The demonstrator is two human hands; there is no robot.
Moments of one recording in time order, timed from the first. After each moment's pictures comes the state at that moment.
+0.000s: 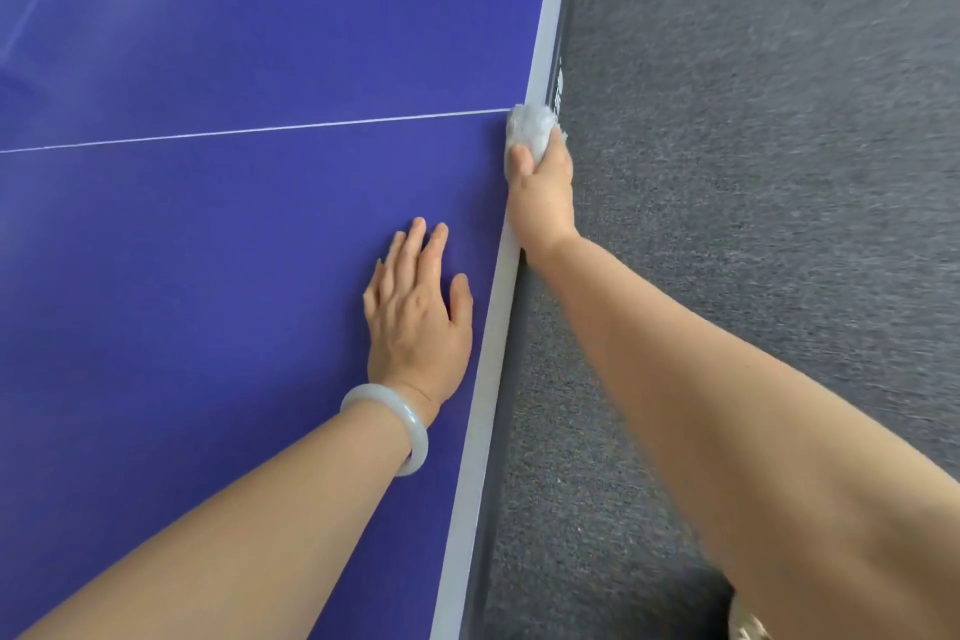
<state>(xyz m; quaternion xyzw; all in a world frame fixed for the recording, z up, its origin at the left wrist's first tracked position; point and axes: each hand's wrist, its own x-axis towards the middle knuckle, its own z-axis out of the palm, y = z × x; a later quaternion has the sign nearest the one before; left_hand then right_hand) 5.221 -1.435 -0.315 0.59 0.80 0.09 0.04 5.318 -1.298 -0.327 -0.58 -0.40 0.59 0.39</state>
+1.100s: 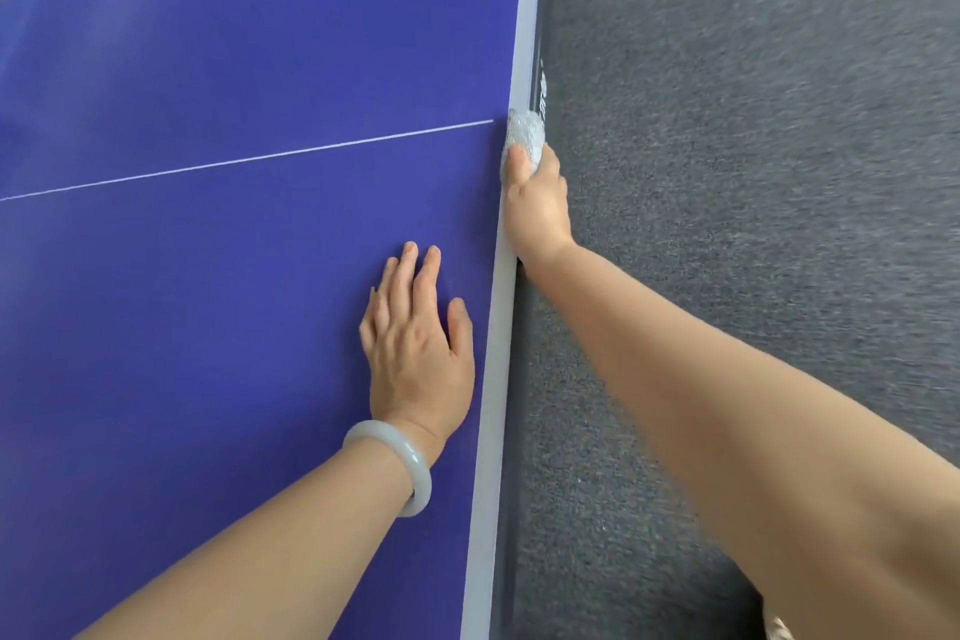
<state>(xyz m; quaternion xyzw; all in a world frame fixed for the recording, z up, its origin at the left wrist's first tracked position) 5.219 -1.436 -0.316 0.59 0.80 0.08 0.04 5.313 -1.288 -0.339 -0.60 -0.34 0.62 0.37</state>
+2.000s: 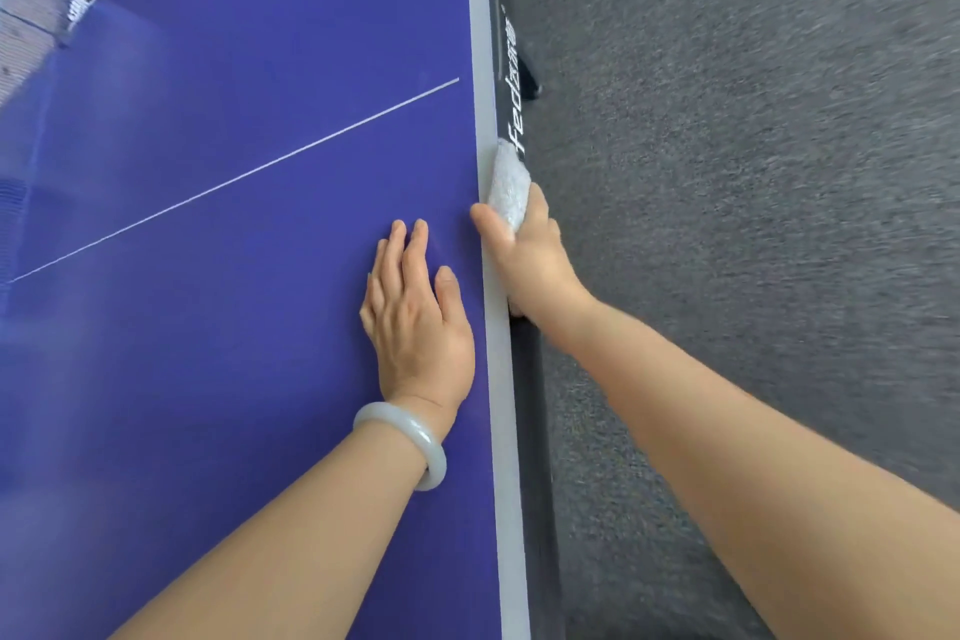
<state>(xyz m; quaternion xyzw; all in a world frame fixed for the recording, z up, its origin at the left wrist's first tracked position) 5.220 -1.434 -0.316 0.60 0.80 0.08 0.04 5.324 -1.374 -0.343 -0.53 -0.33 0.70 0.35</state>
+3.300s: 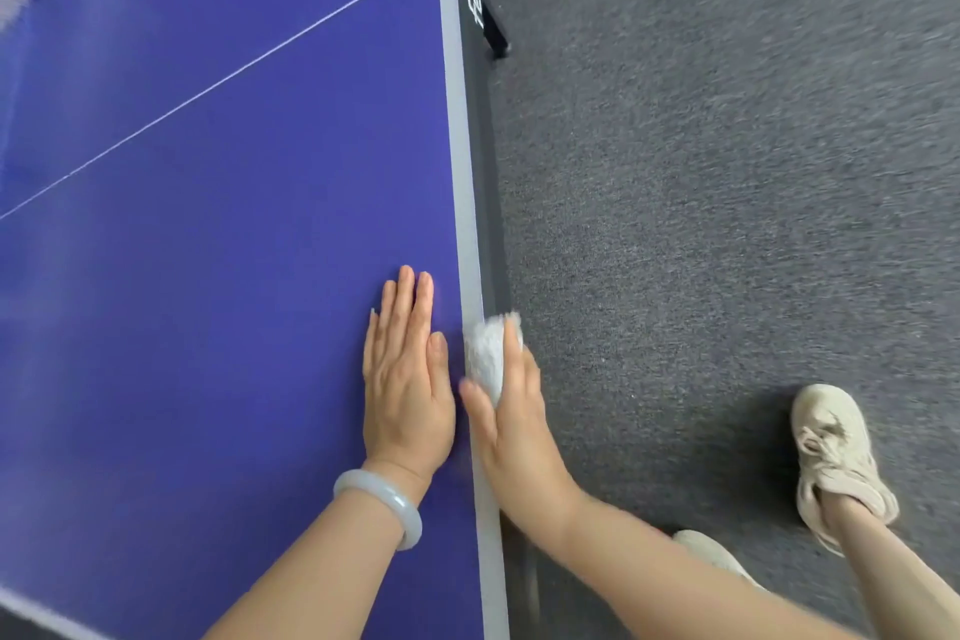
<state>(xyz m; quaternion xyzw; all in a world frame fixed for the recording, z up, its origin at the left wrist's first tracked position) 5.211 -1.656 -0.308 0.69 0.71 0.07 0.10 5.322 -1.697 -0.337 -0.51 -0.42 0.65 0.38</state>
